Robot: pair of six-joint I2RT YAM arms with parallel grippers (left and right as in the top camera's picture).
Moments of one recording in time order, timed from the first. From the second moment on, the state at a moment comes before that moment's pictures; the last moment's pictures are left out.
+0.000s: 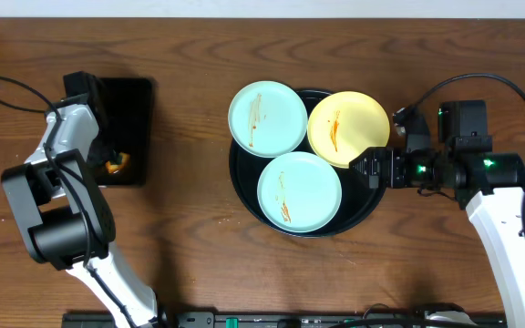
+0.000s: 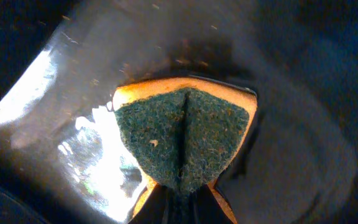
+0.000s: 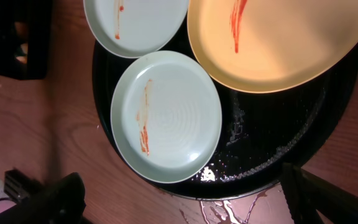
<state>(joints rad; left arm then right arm) 0.31 2.01 1.37 -0.74 -0.12 -0.45 0.07 1.29 1.08 -0.92 -0.52 0.10</state>
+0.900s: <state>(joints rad) 0.17 1.60 1.40 -0.93 0.09 -0.21 0.07 1.38 1.08 -0.95 -0.49 0.13</state>
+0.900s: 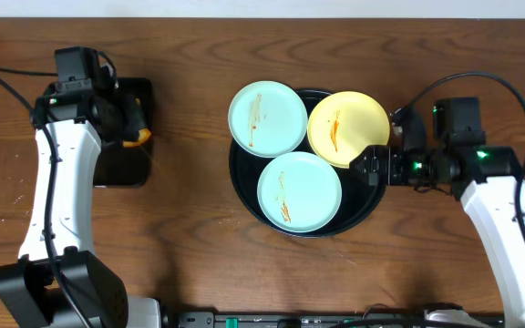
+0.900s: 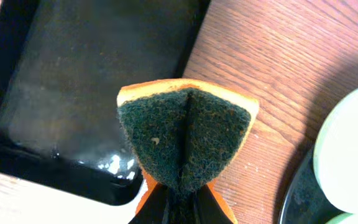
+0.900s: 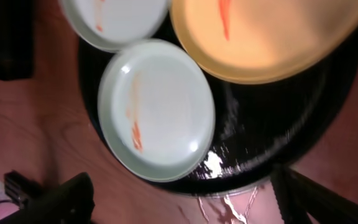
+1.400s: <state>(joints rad) -0.11 1.60 1.40 -0.98 0.26 -0.24 0.16 1.60 1.08 -0.98 -0.42 0.21</state>
